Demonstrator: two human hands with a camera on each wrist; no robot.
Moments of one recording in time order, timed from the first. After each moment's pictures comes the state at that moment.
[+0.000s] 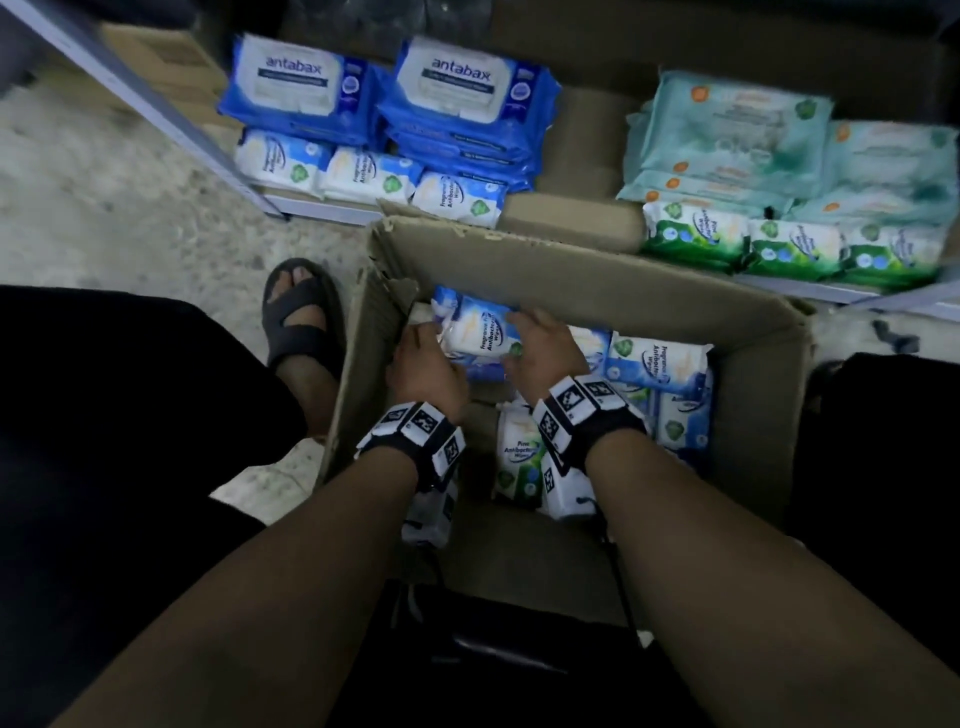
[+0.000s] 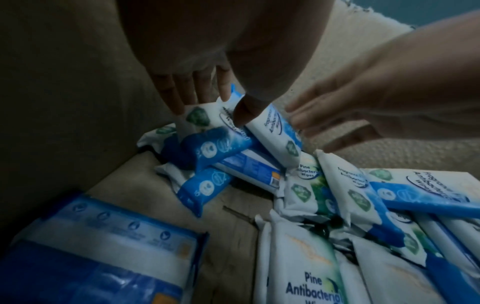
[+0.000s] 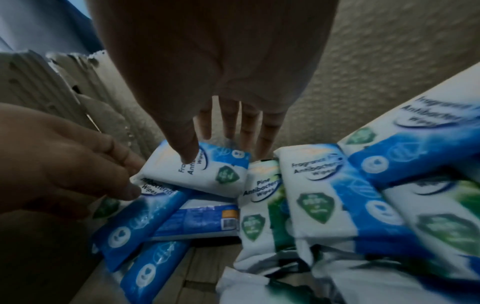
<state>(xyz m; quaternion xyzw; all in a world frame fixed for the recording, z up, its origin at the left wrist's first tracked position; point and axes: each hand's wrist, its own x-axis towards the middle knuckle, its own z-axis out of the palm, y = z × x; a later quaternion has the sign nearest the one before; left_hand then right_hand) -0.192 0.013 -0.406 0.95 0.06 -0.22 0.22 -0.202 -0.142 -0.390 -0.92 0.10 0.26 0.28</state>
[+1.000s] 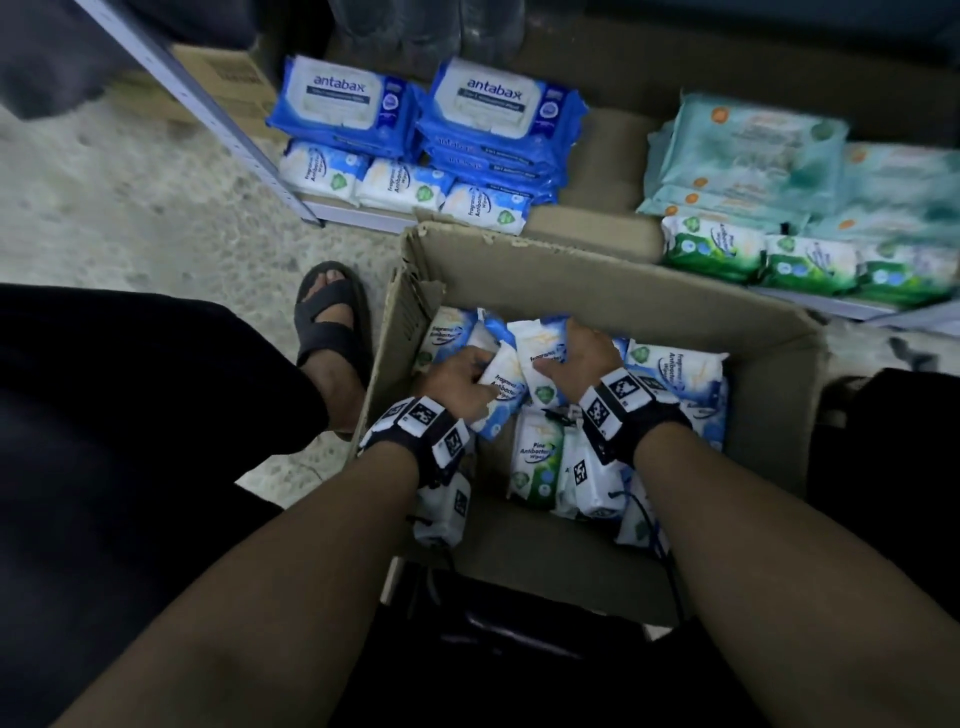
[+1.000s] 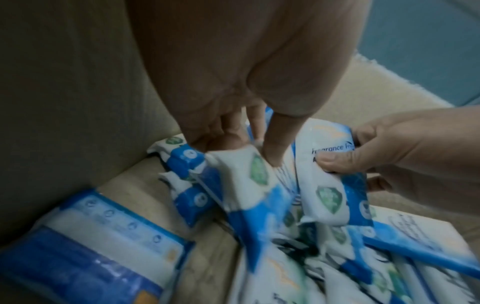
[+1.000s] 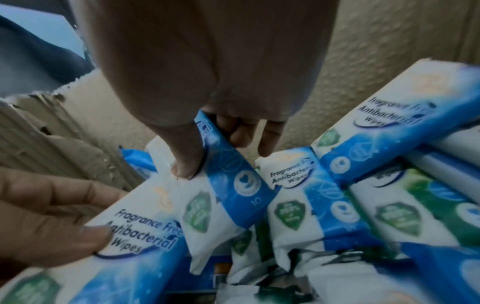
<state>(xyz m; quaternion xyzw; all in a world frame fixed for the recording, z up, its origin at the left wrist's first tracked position) -0.195 0.021 -0.393 0.84 0.07 -0.39 0.38 -0.202 -0.157 -0.373 -0.90 0.17 0.32 0.25</state>
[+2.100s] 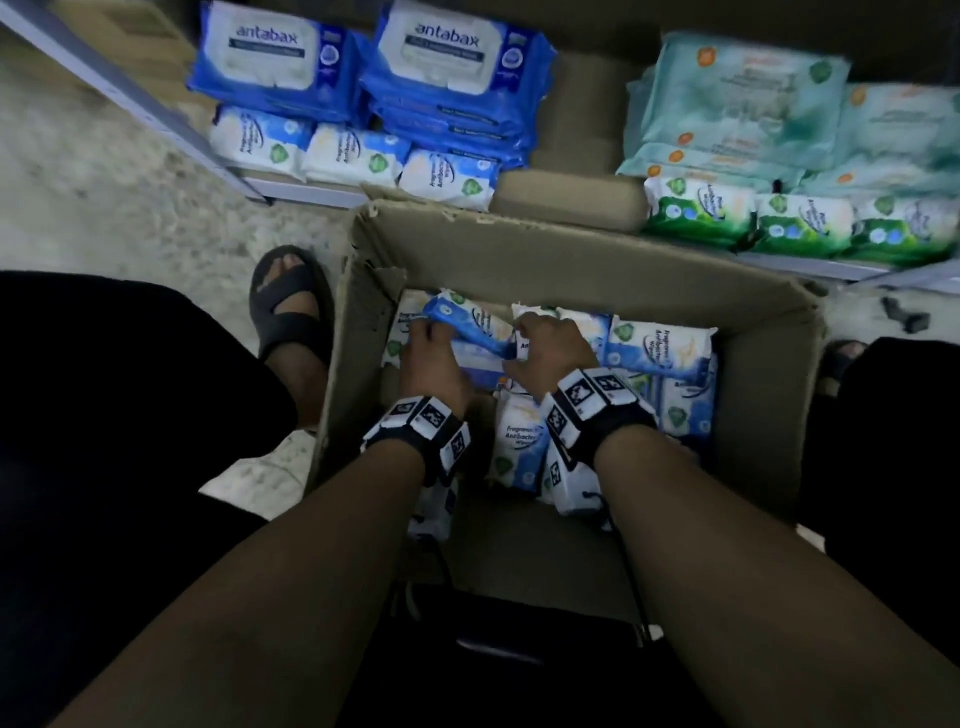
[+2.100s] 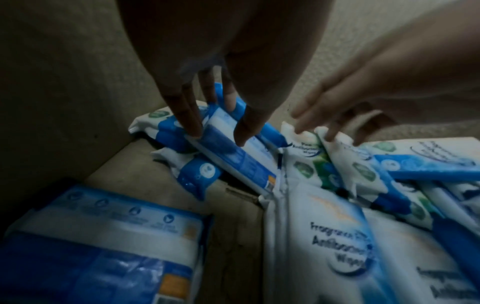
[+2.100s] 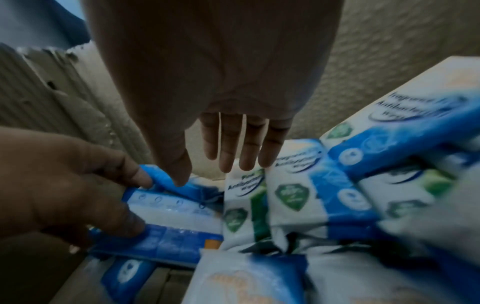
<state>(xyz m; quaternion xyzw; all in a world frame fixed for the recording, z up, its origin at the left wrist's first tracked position) -0.192 0.006 -0.418 0.93 0.02 -0.31 0.18 -0.204 -0.150 -0.393 -0.89 0.15 0.35 0.24</state>
